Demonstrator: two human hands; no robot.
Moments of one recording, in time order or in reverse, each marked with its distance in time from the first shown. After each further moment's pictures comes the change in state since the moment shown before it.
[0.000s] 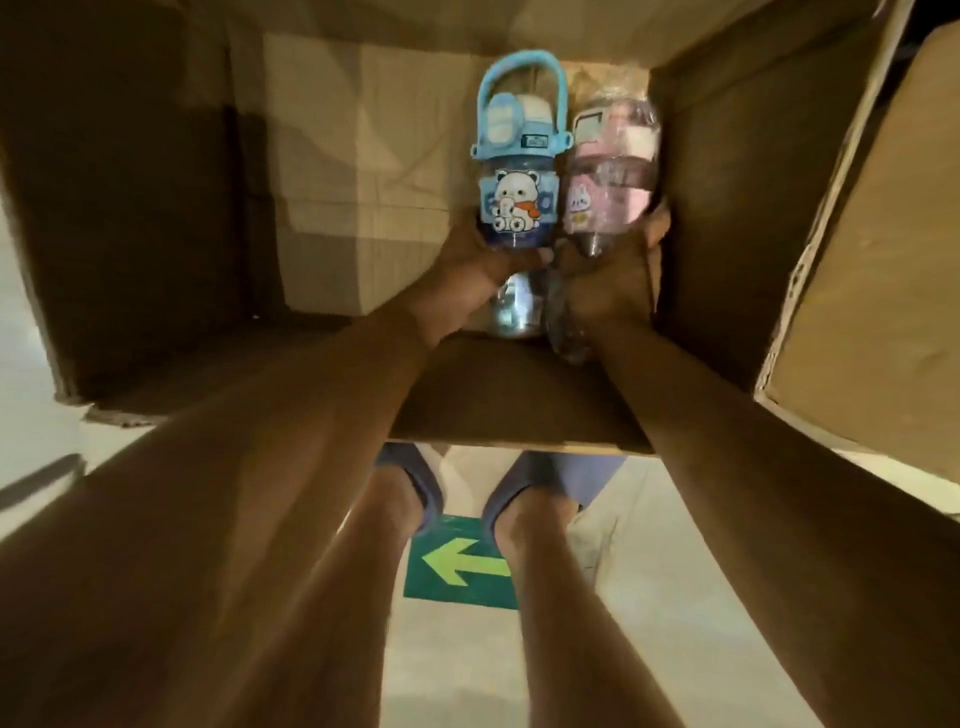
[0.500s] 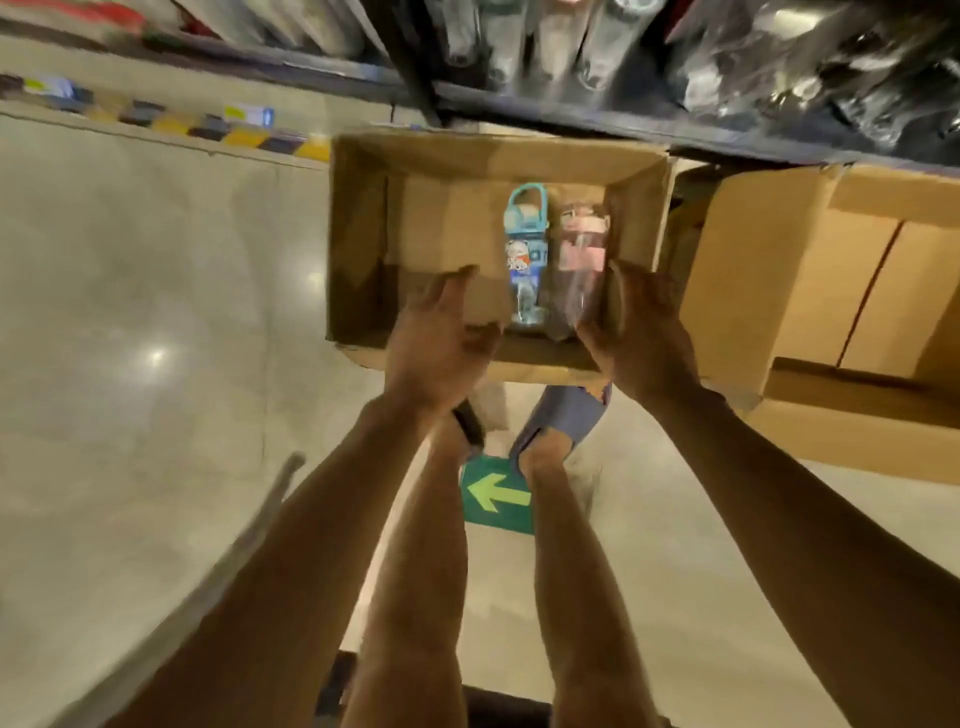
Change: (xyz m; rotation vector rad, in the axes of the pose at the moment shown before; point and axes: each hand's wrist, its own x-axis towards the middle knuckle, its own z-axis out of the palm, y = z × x) left_hand -0.338 0.150 -0.029 0.931 0.366 0.328; right_hand -0.155 -0.076 -0.254 -0.327 -0.290 -0.604
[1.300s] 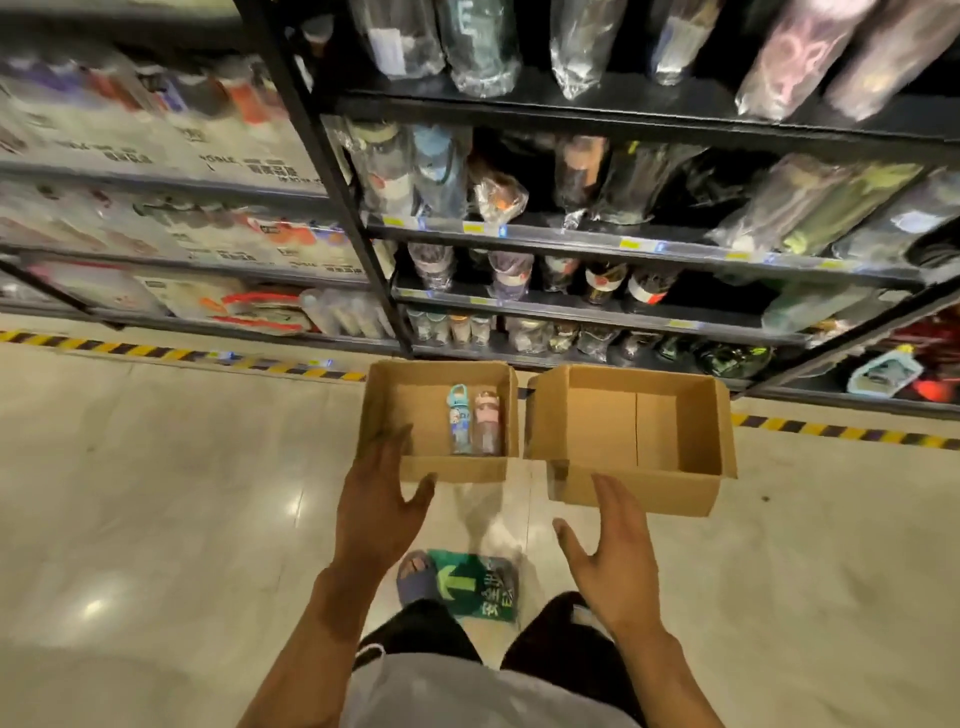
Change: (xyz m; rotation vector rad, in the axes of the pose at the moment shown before) left_hand -0.460 0.182 -0.225 -0.035 0.415 0.248; right_hand -0.527 -0.077 -0.296 0.112 0.383 0.019
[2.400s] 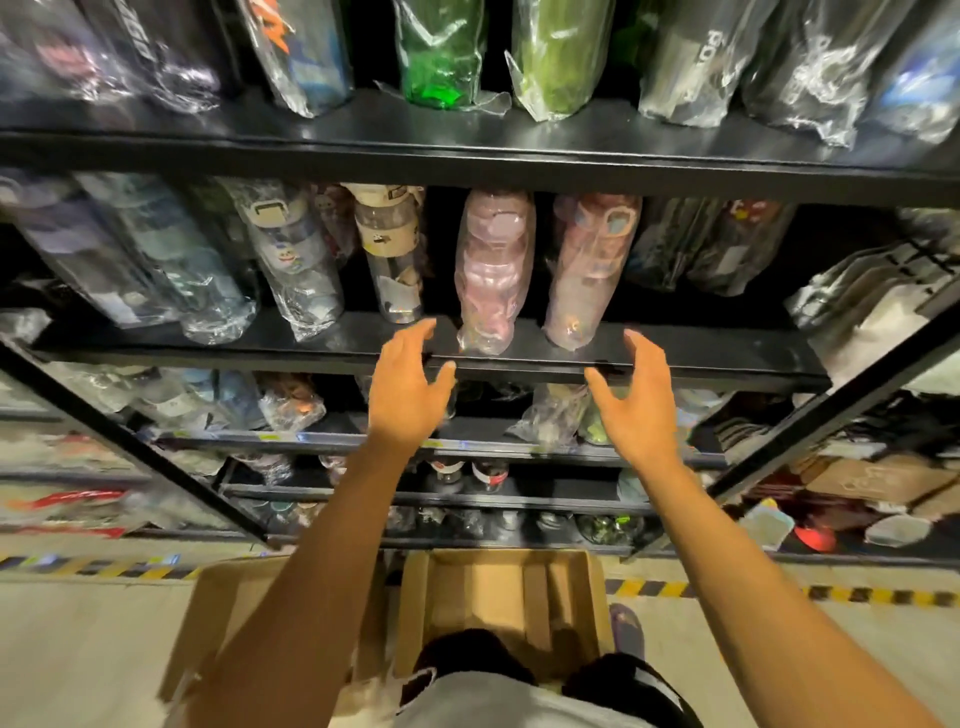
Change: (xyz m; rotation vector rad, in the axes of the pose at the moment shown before) left_hand 0.370 0.451 0.107 -0.315 0.217 0.338; right_hand 0.450 0.147 -0.377 0.251 0.441 -0.183
